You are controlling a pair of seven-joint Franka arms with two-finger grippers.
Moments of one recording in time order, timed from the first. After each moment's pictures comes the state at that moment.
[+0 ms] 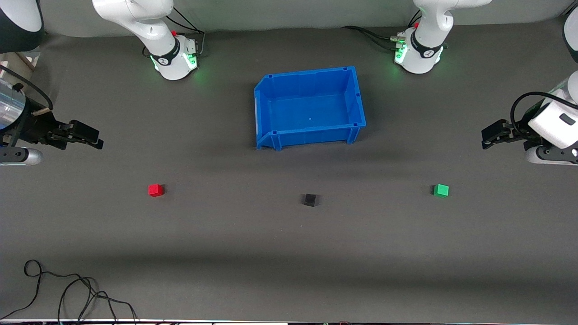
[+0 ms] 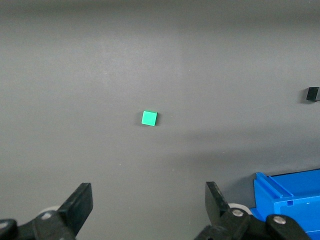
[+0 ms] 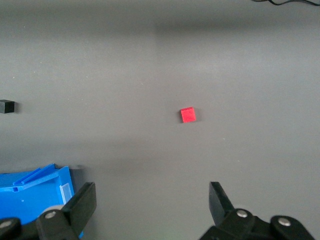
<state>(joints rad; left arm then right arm) 0.01 0.06 -0.07 -1.60 0.01 1.66 0.00 0.06 0.10 0.00 -1.48 0.05 1.55 0.11</state>
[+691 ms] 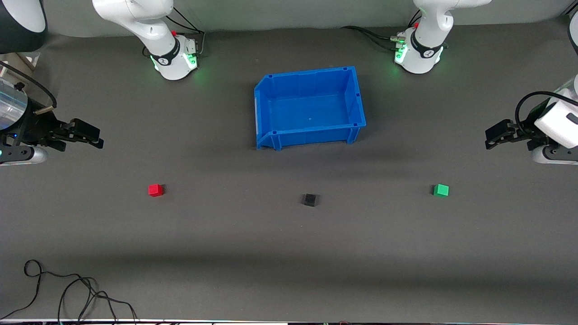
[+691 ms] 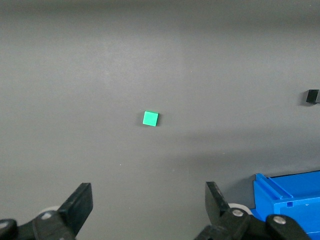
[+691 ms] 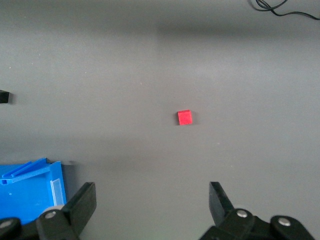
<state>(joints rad) 0.02 0.06 -0.07 -1.60 0.01 1.66 0.00 0.06 0.10 0.01 -1.48 0.03 1.55 0.05</state>
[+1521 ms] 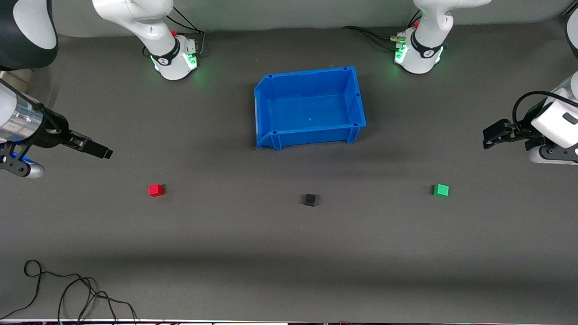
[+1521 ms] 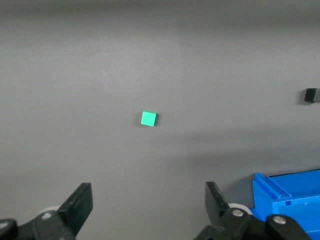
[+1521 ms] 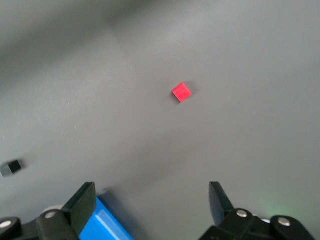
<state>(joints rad) 0.02 0.06 -0.07 -1.60 0.01 1.66 0.00 0.06 0.12 0.00 -1.53 0.07 1.55 0.61</state>
